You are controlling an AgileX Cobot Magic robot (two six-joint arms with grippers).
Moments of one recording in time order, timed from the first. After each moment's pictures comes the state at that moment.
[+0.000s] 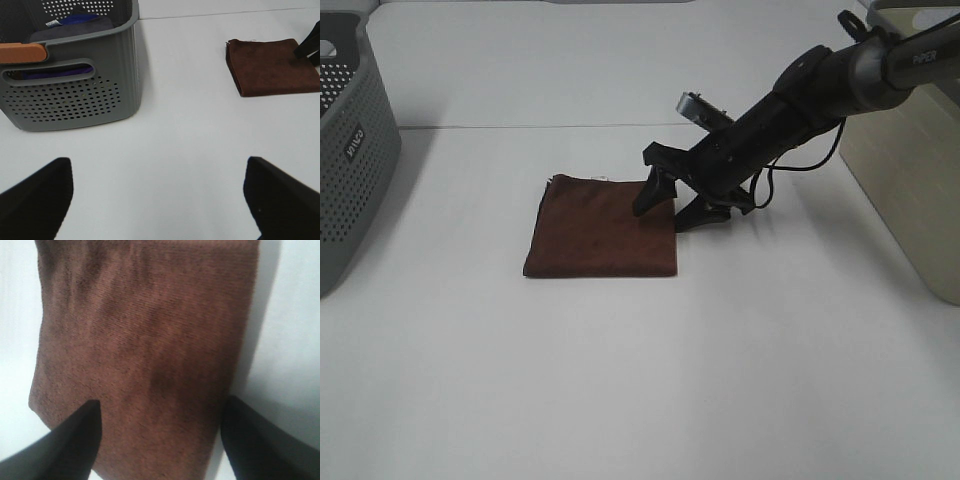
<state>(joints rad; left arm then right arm) -0.04 0.00 -0.50 -0.06 1.06 0.04 0.30 2.38 -1.67 0.83 0.77 -0.45</state>
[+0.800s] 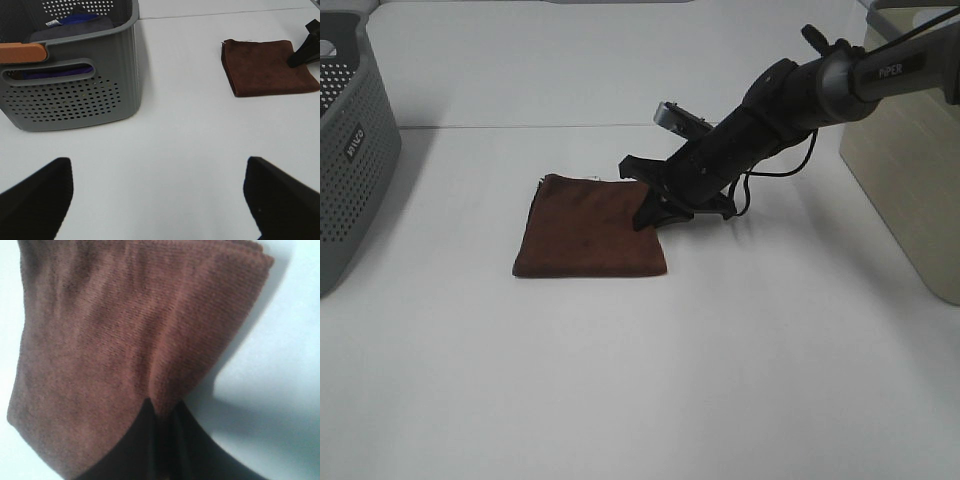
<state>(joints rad) -0.04 0.00 -0.50 -0.06 1.06 0.04 0.36 2.39 -1.67 0.80 0.68 -0.42</state>
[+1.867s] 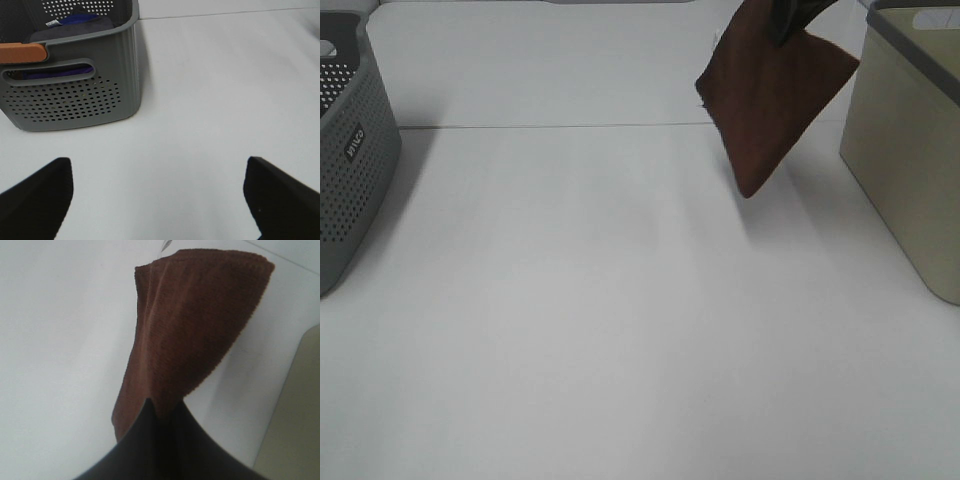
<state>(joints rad) -0.04 0.00 -0.50 -0.06 1.06 0.04 0.35 1.99 -2.04 -0.04 1.21 -0.12</state>
